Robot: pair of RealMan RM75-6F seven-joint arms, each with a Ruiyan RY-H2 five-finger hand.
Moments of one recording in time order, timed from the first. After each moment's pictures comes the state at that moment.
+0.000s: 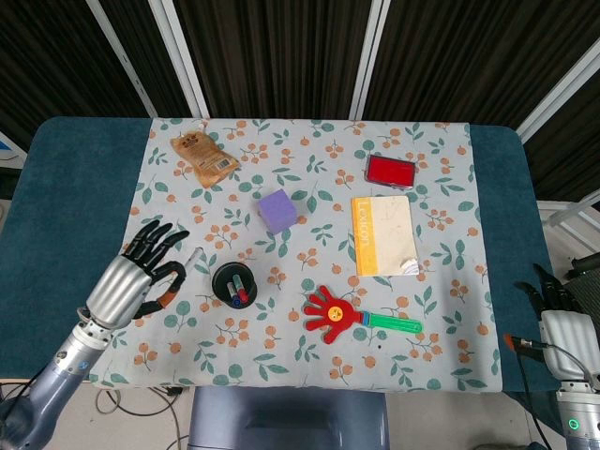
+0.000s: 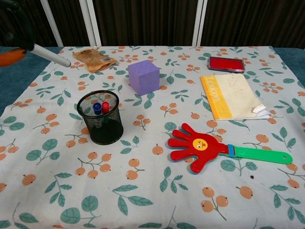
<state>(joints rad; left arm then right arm) -0.46 -1.27 -0.03 -1.56 1.75 1.47 -0.04 0.05 -1.14 0.09 -1.63 -1.45 1.49 -0.08</state>
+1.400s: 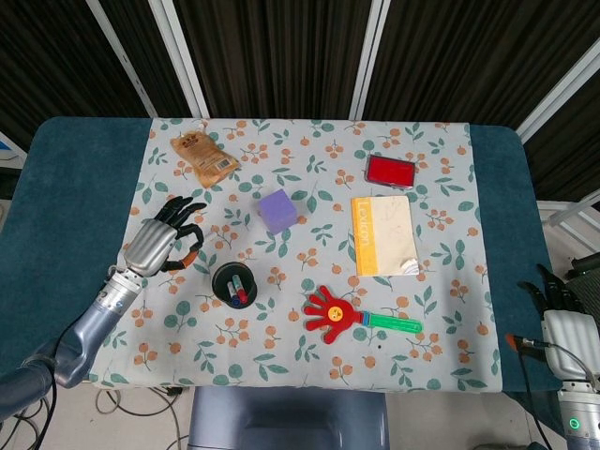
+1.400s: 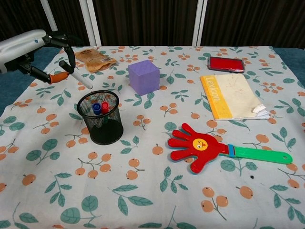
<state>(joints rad) -0.66 -1.59 -0.08 -0.96 1.62 1.20 -0.47 0.05 -1.14 0.09 -1.64 -1.43 1.49 -0.10</state>
